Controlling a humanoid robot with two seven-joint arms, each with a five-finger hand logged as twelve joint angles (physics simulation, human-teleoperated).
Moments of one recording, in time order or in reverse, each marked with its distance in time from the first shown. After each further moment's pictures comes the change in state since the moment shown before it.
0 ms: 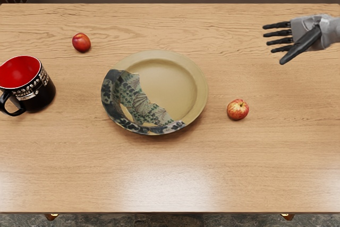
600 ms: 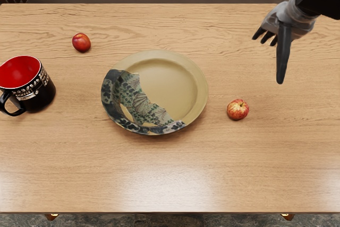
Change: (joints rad) left arm 0.000 0.000 0.000 0.000 0.000 0.000 0.000; right arm 1.046 0.324 -1.294 0.561 0.230 -0.289 0.000
